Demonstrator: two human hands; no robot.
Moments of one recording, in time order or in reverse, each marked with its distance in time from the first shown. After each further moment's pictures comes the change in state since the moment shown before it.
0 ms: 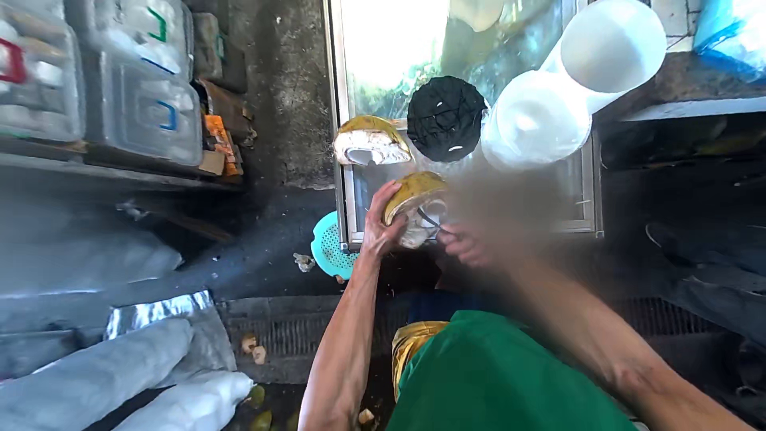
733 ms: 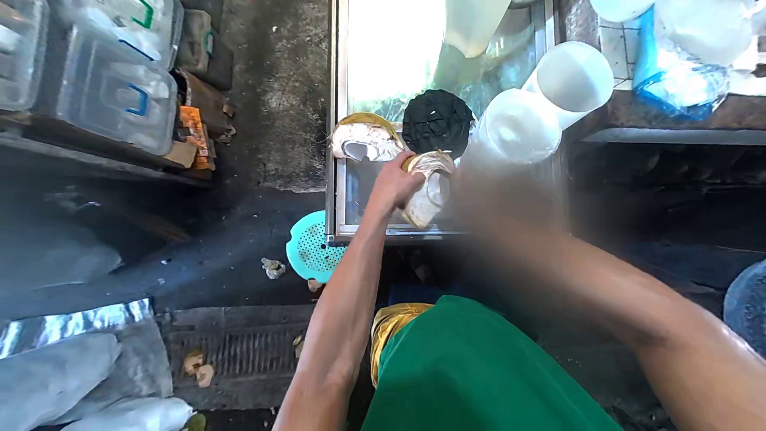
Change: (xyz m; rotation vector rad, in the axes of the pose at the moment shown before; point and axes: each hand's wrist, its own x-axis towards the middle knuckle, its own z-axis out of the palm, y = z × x) left_hand 0.088 0.074 0.020 0.144 -0.187 -0.552; right_hand 0.025 -0.038 0.091 -2.152 1.657 0.299
